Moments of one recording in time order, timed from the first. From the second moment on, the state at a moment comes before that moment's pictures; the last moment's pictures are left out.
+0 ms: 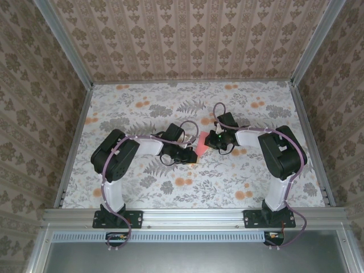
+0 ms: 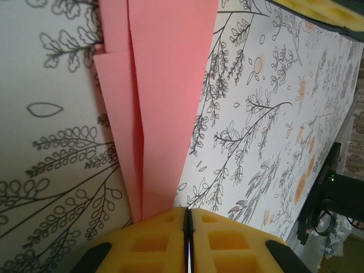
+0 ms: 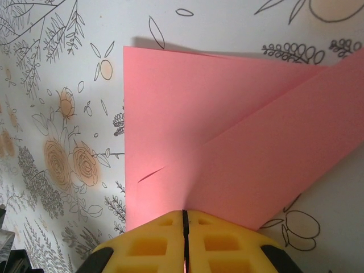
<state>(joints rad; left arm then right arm) -0.71 1.91 0.95 -0.10 0.73 -0.56 0.36 1.86 0.97 -0.14 -0.40 0.71</state>
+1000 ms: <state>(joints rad) -0.69 1.79 0.96 -0.20 0.74 -0.51 0.36 1.86 0.98 -0.17 -0.40 0.70</state>
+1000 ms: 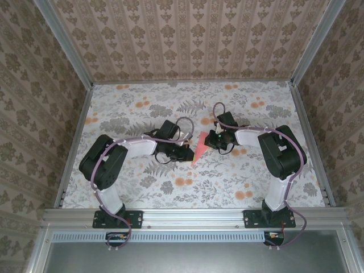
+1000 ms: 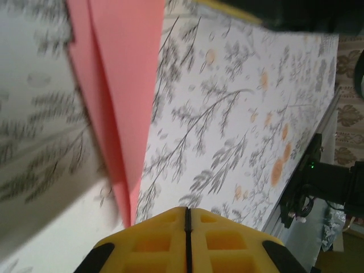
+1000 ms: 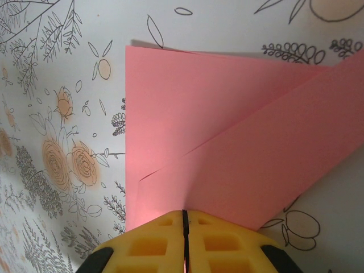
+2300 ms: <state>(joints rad) -0.67 1.70 0.80 -0.20 0.74 -0.46 0.36 1.84 1.07 -0.30 -0.32 0.61</state>
